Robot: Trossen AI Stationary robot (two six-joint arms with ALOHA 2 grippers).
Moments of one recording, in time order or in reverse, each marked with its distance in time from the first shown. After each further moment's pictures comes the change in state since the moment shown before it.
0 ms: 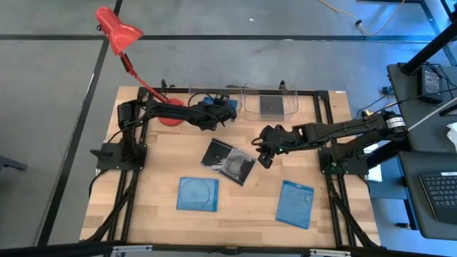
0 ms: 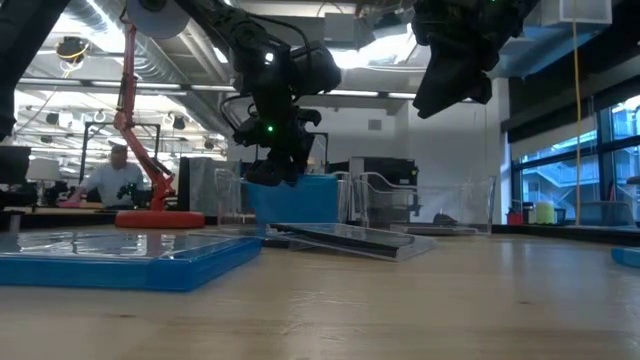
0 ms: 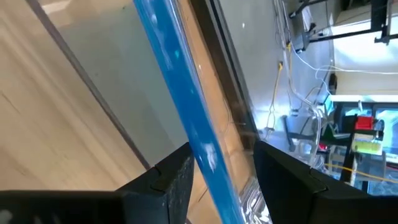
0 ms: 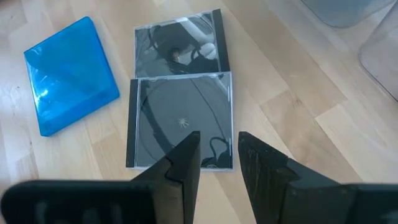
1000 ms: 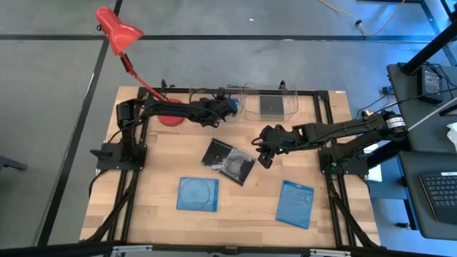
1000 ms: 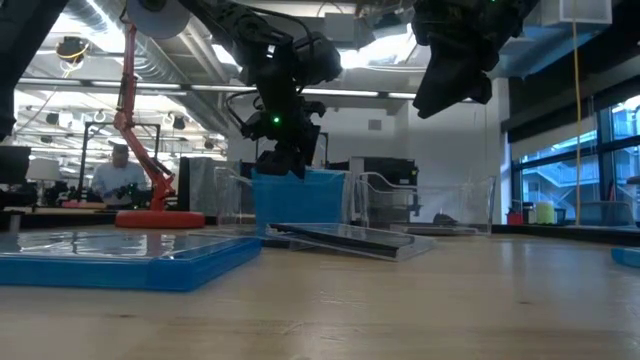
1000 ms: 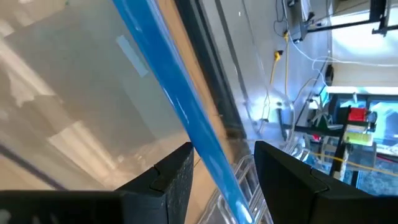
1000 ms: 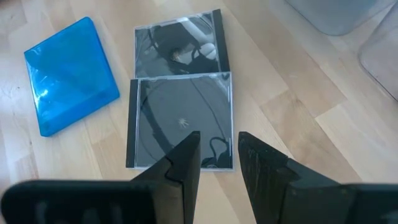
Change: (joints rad) left arm 0.021 -0.011 0.047 0.007 0.048 0.037; right arm 0.000 0.000 0.000 0.000 0.000 -0.001
